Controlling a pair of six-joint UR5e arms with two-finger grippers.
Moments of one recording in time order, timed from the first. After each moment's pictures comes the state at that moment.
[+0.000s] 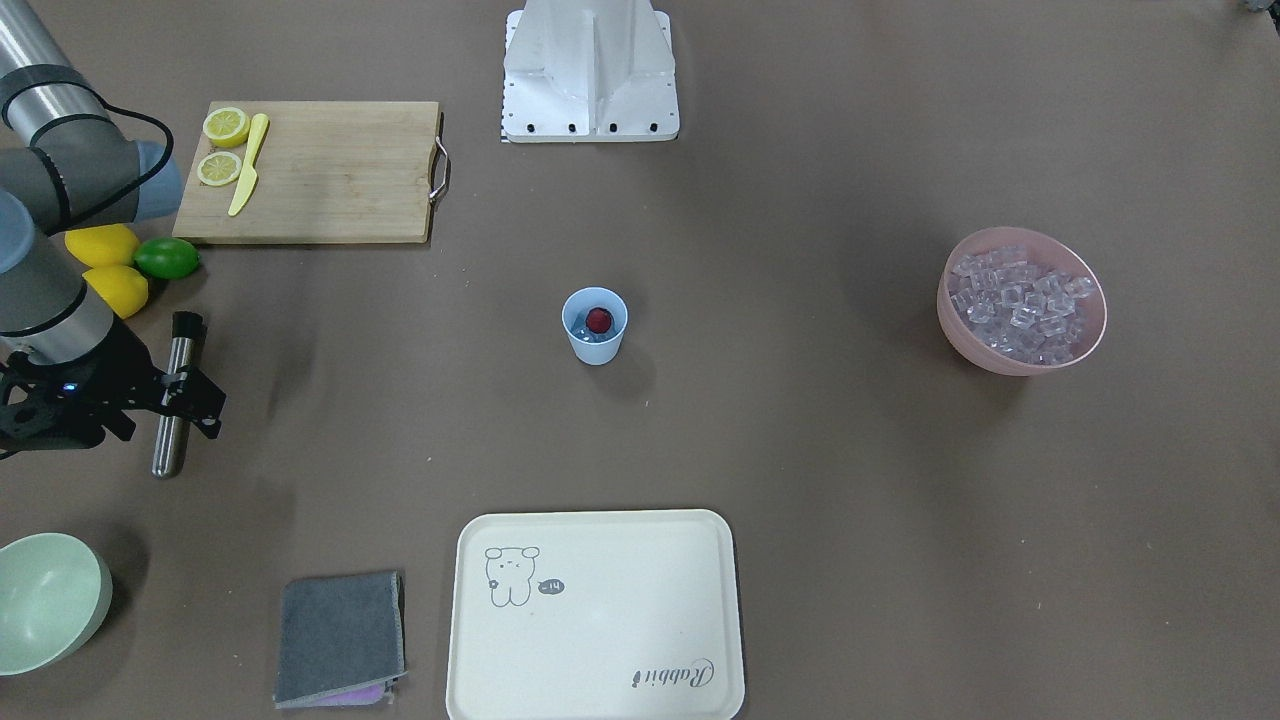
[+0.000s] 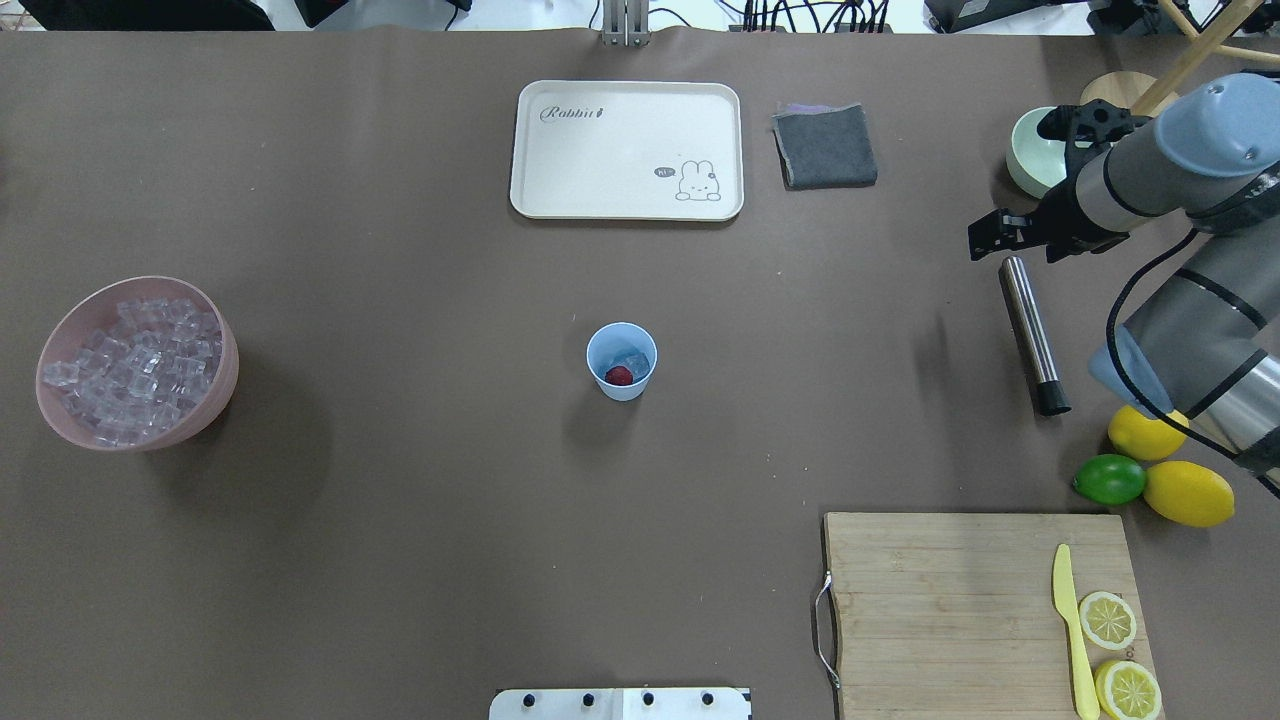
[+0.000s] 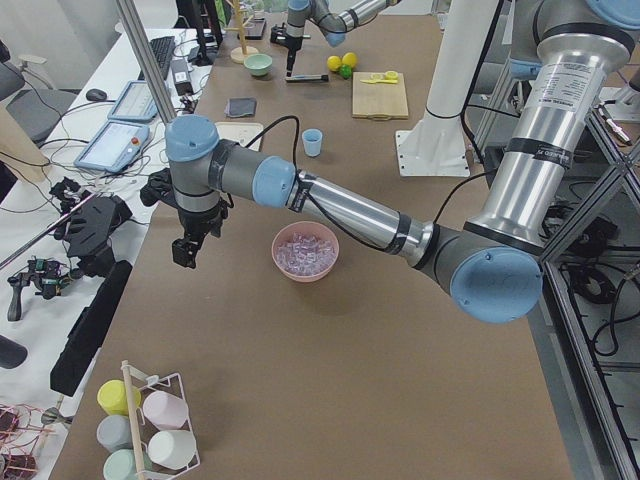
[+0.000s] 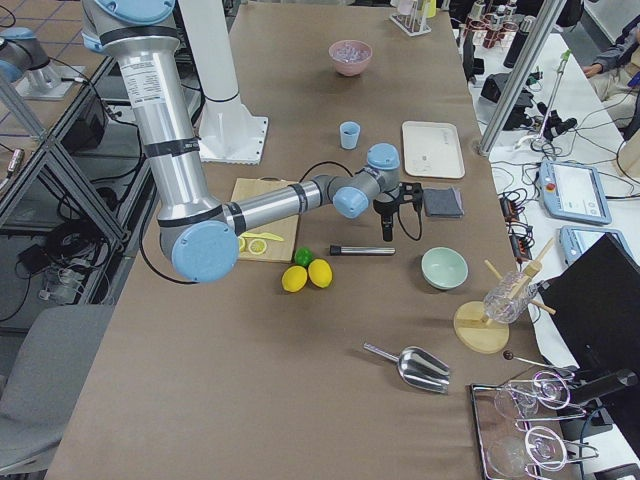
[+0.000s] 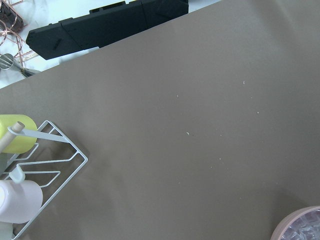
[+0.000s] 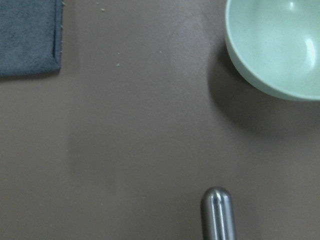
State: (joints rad) left arm -1.59 -1.89 -1.65 -1.47 -2.33 0.18; right arm 0.98 -1.32 1.56 -1.15 2.09 0.88
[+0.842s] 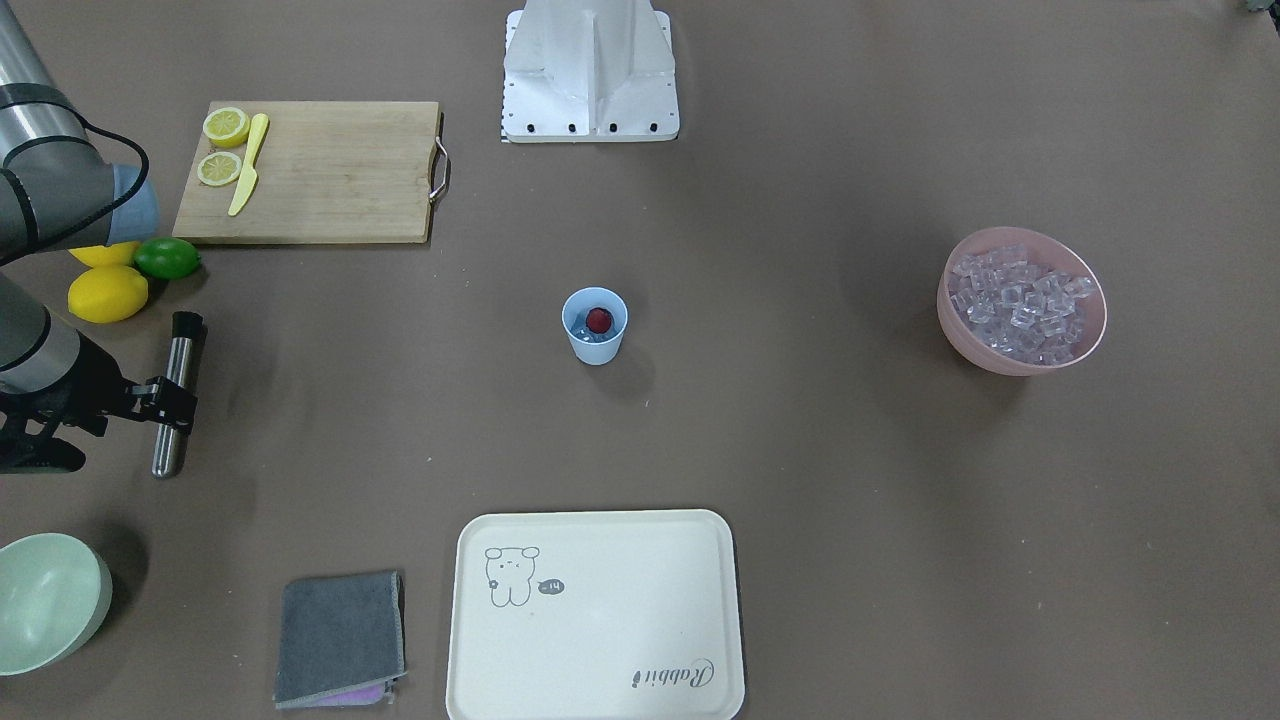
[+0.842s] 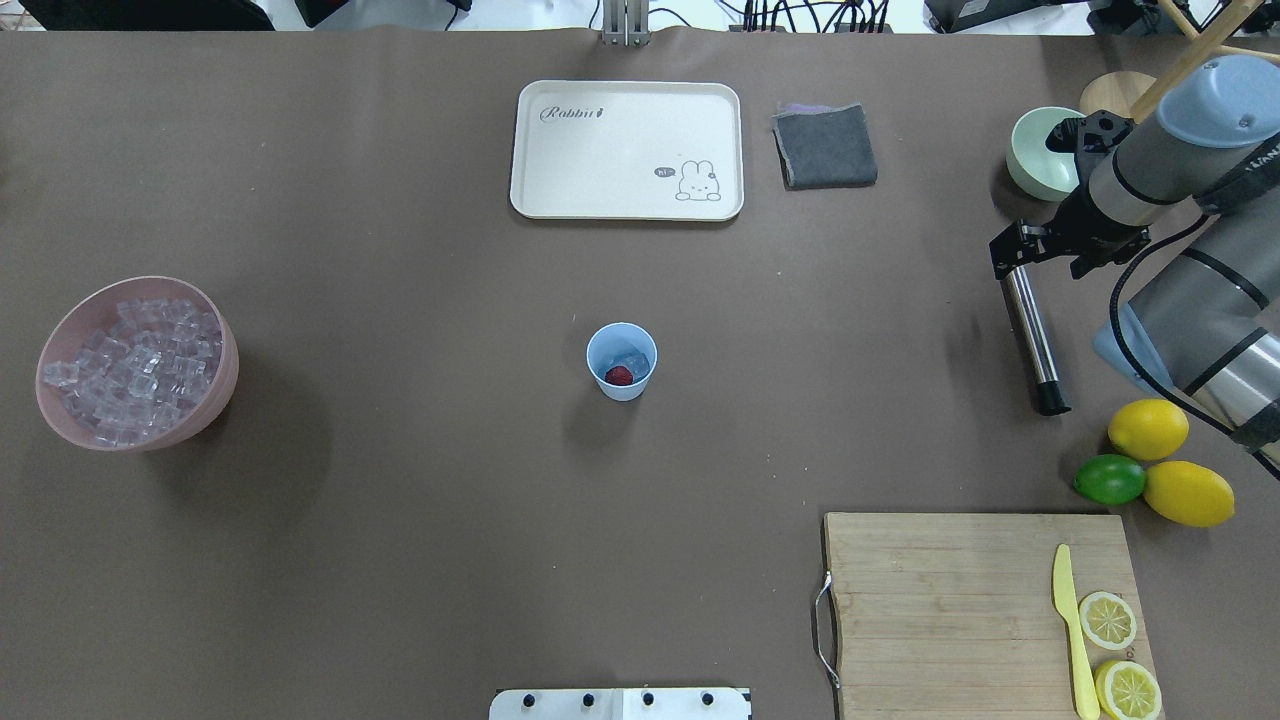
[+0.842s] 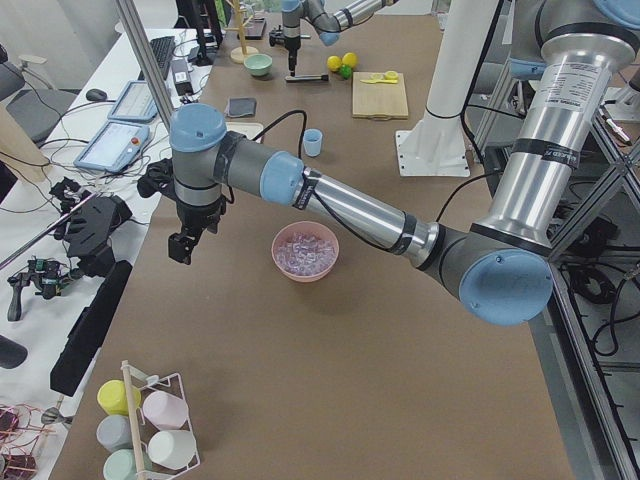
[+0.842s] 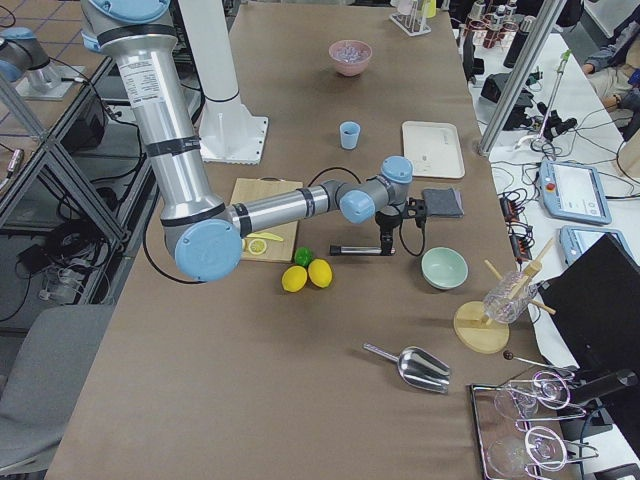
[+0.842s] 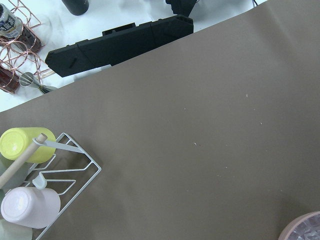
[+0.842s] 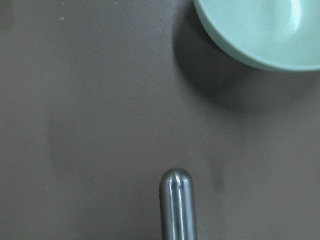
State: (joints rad) left arm -1.63 -1.87 -1.69 -1.49 -2.33 0.18; right arm 1.00 -1.28 1.48 -1.28 2.15 0.75
